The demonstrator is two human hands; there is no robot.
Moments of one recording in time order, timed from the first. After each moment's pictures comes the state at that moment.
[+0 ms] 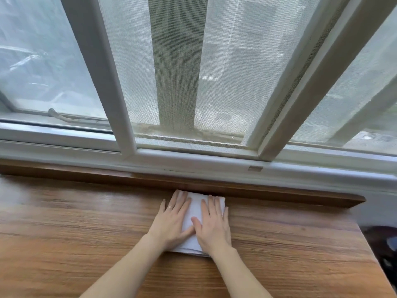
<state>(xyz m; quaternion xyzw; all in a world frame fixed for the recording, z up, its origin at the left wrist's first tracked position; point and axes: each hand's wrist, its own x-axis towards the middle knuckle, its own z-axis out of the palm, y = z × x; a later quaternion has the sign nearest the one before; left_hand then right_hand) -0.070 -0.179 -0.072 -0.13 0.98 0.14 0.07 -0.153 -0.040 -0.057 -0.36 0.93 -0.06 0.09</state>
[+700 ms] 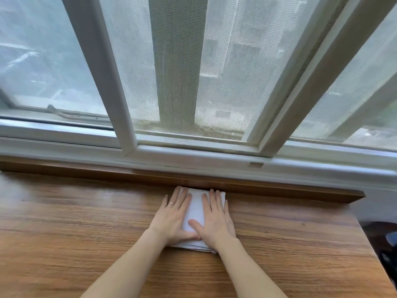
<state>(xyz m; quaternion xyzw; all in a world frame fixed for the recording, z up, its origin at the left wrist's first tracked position) -0.072 -0.179 -0.063 -0.12 0.98 0.12 0.12 -0.168 -0.032 -0.060 -0.41 0.90 -0.01 0.15</state>
